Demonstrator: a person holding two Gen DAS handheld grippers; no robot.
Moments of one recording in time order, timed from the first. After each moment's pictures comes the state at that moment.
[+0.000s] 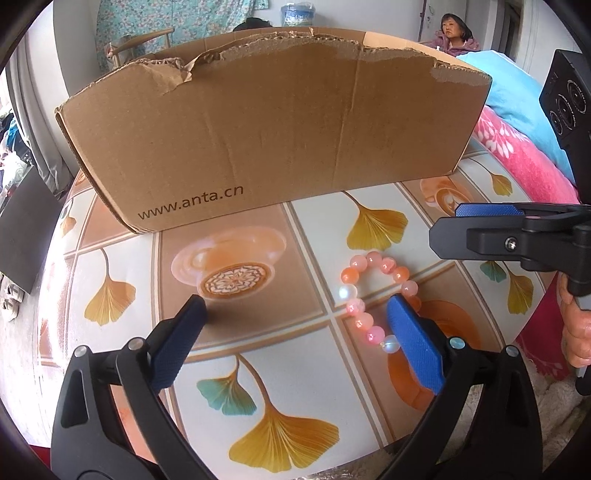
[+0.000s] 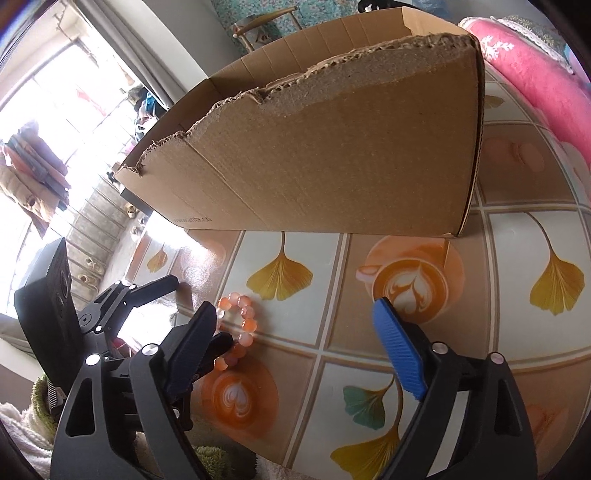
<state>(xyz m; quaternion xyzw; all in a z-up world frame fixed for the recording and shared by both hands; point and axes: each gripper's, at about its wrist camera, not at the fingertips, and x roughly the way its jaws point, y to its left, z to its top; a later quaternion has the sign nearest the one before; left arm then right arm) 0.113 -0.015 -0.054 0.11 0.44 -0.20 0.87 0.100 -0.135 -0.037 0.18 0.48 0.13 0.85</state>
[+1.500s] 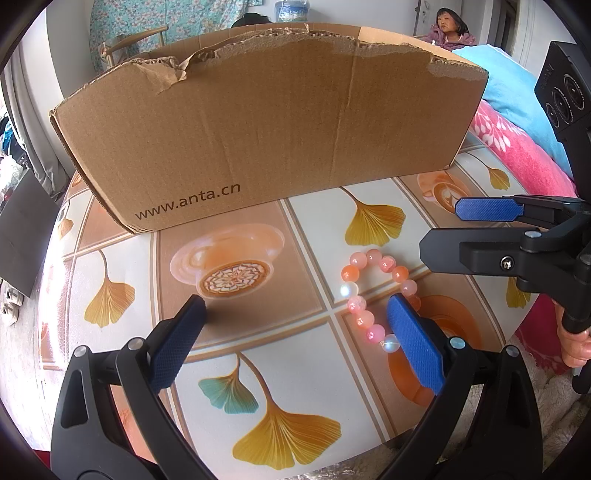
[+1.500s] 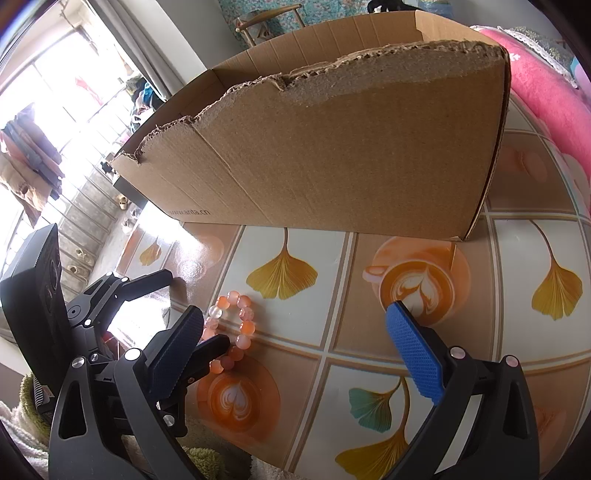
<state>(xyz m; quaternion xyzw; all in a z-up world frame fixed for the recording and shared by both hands) 0.117 -0.019 -0.053 0.12 0.45 -0.21 0.86 0.105 -0.113 -0.038 0.15 0.48 0.12 0.85</state>
